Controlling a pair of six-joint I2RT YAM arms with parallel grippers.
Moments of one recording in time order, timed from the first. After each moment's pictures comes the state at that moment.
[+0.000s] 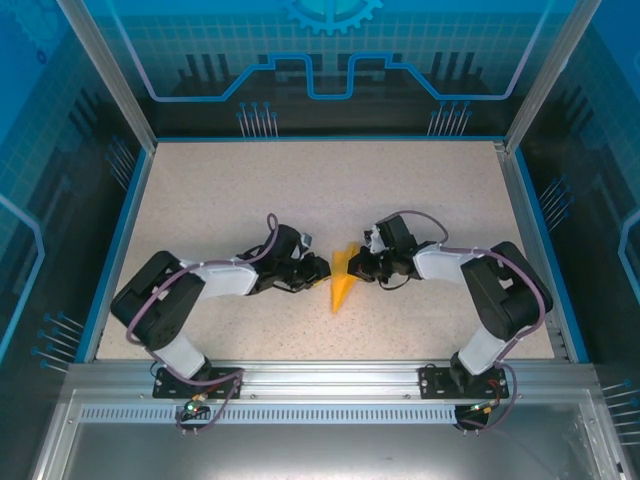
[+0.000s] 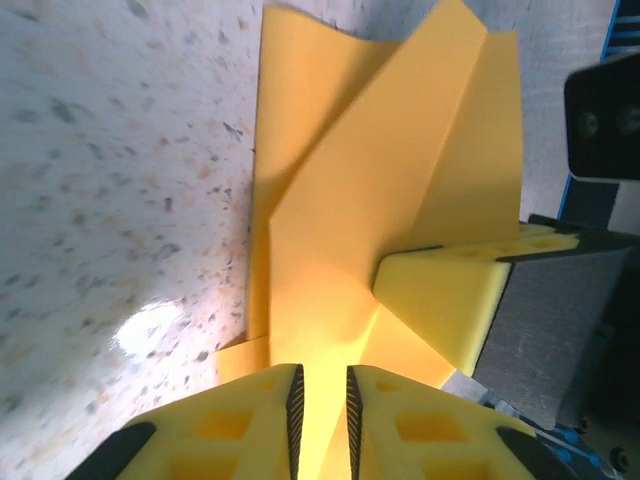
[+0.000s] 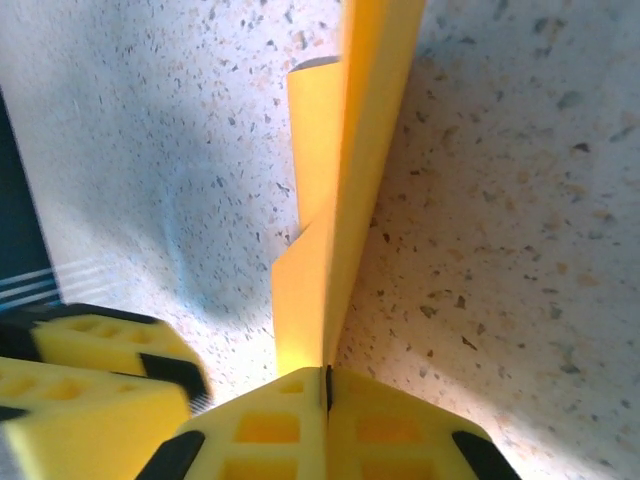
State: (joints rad) left arm -0.59 1.60 0.69 0.13 0.44 -1.07; right arm 0.48 1.65 0.76 -0.10 -0.54 0.77
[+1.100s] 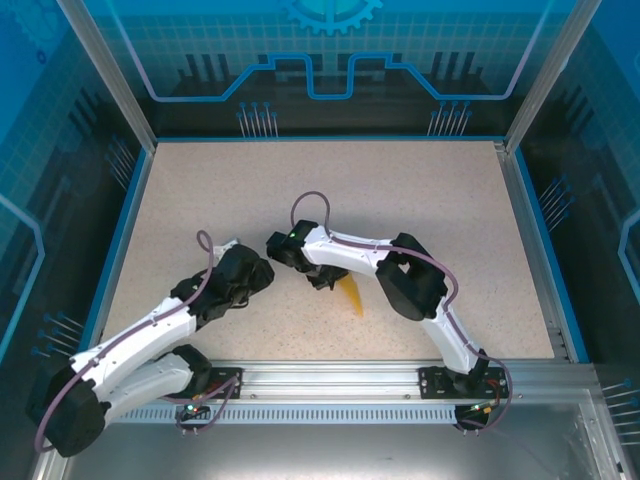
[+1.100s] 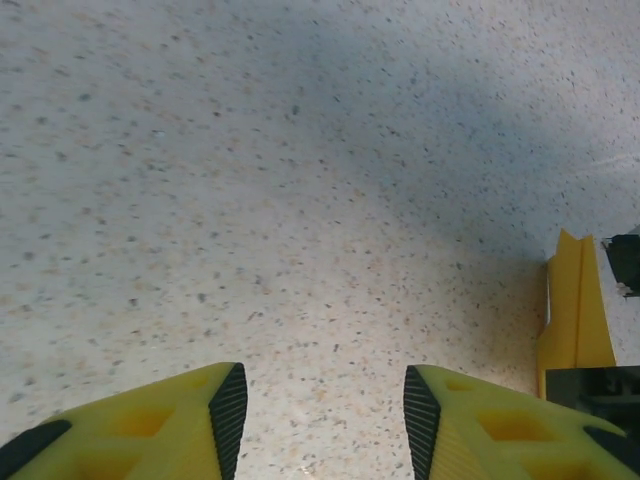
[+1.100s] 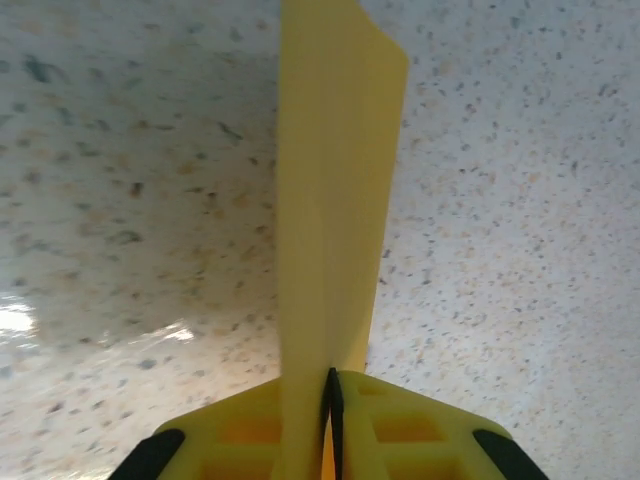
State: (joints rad) left arm -0.59 0.92 0.56 -0.51 -0.24 -1.03; right arm 0.98 2.22 1.78 -1.34 0.44 0.70
